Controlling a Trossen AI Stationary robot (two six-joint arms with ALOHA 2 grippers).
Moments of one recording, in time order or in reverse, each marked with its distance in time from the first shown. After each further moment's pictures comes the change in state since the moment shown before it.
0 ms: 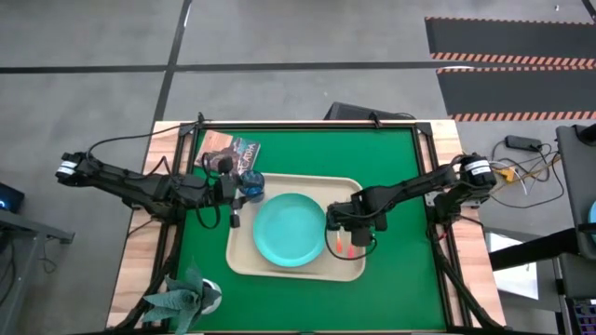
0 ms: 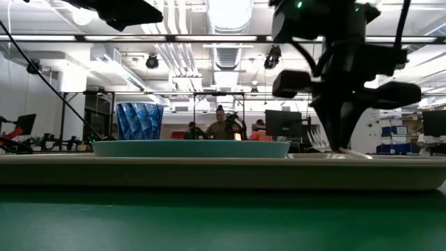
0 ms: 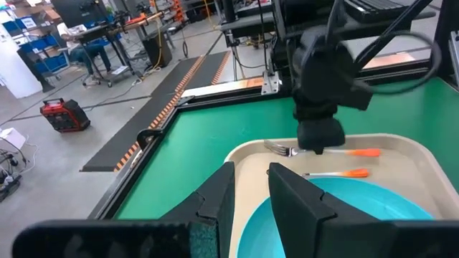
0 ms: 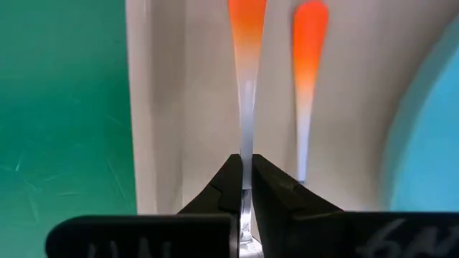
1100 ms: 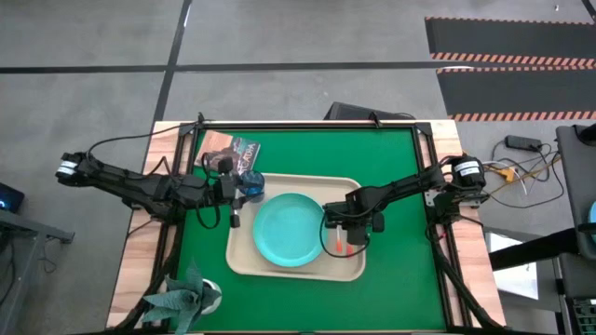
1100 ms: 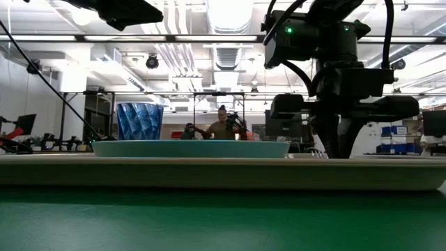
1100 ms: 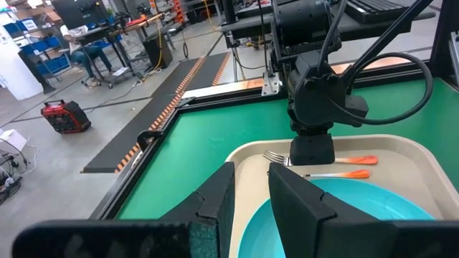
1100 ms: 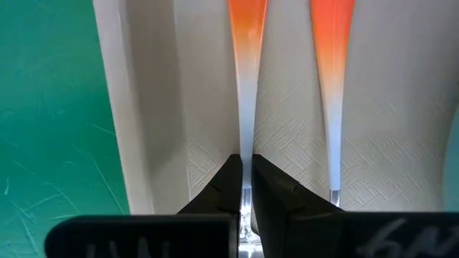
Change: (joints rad) left arm 0.000 0.001 -0.001 0.005 0.000 0.005; right arm -0.027 0.075 -0.001 0.017 -0.022 0.064
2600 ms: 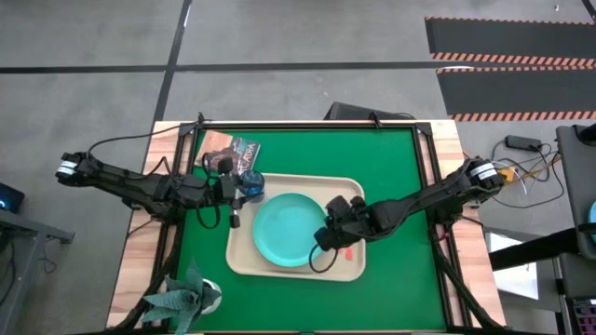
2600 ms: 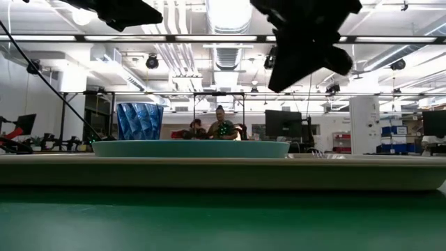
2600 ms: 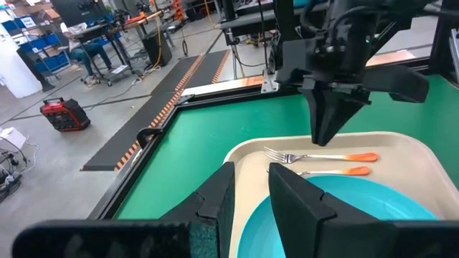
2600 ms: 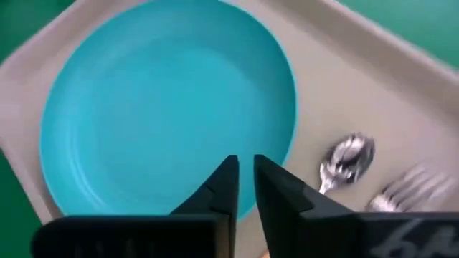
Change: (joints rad) left arm 0.000 -0.001 0.000 -0.011 0.000 -0.004; right arm 0.226 -0.116 0.141 0.131 0.565 2.488
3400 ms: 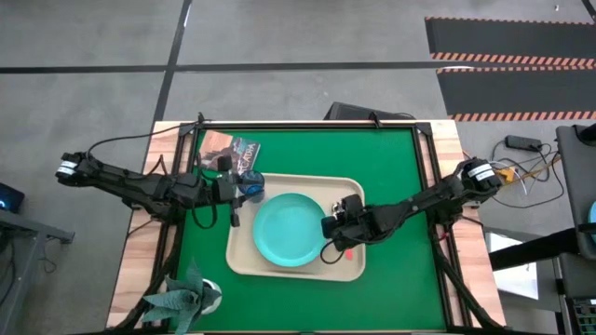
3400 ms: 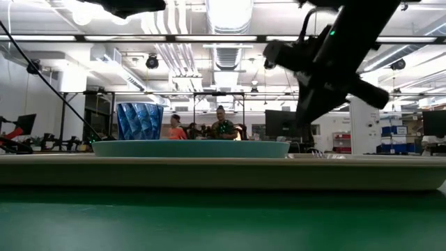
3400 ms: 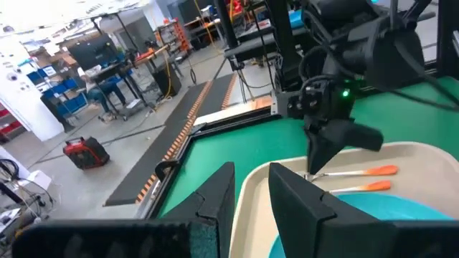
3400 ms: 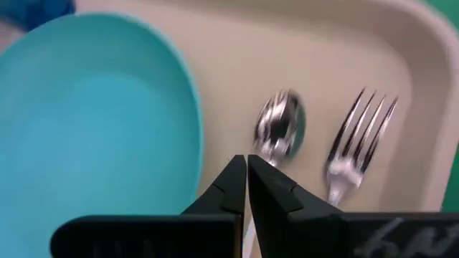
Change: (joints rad) left arm 0.001 0.000 0.004 0.095 0.000 0.166; right arm -0.016 0.026 -0.157 0.004 0.104 0.424
